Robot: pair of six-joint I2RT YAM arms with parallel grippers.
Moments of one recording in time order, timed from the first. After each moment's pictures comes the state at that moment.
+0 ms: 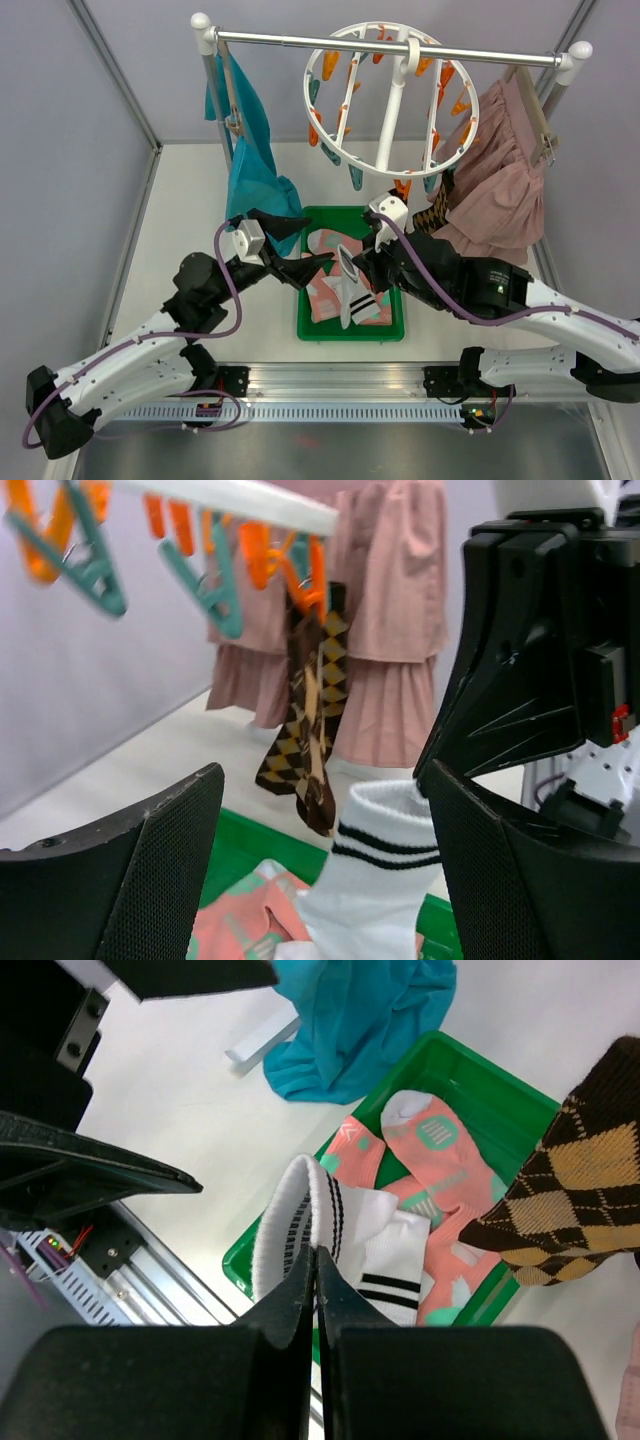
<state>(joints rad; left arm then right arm) -0.86 0.77 0.60 0.50 0.20 -0.10 1.23 1.06 1.32 -0.73 0.44 0.35</state>
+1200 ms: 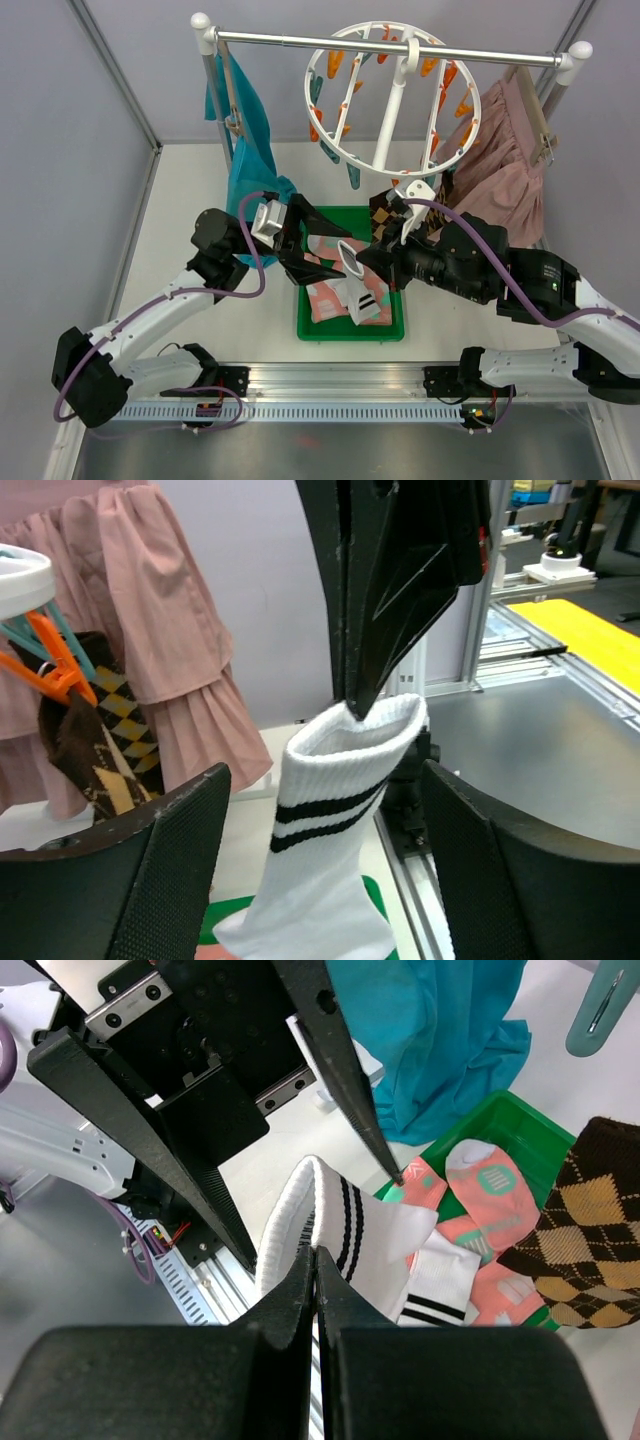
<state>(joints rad) -0.69 1.11 0.85 0.70 1.01 -0.28 1.23 1.04 1.54 -0.82 0.26 0.33</state>
